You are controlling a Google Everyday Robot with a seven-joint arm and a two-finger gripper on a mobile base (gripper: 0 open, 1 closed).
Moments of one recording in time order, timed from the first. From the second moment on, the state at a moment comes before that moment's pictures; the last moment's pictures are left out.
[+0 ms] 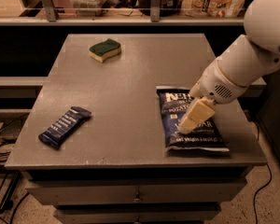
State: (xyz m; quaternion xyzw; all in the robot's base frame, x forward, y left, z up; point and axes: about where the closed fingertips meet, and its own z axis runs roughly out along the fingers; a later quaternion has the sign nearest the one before) arm 0.490 -0.125 0.857 -0.55 0.80 0.11 0.19
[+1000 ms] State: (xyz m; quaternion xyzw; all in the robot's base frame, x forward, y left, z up) arm 0.483 -0.135 0.879 -0.54 0.81 0.10 0.20
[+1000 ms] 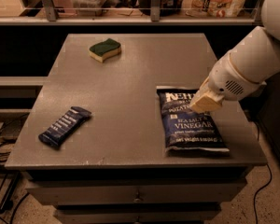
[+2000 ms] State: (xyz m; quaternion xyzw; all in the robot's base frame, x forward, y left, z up) arm 0.489 -0.124 0.893 -0.56 0.79 0.10 0.23
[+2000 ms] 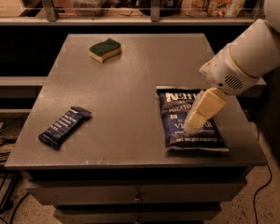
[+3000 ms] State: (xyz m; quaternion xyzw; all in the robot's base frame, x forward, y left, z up) arm 0.493 -0.105 0.830 -0.57 0.79 0.13 0.17
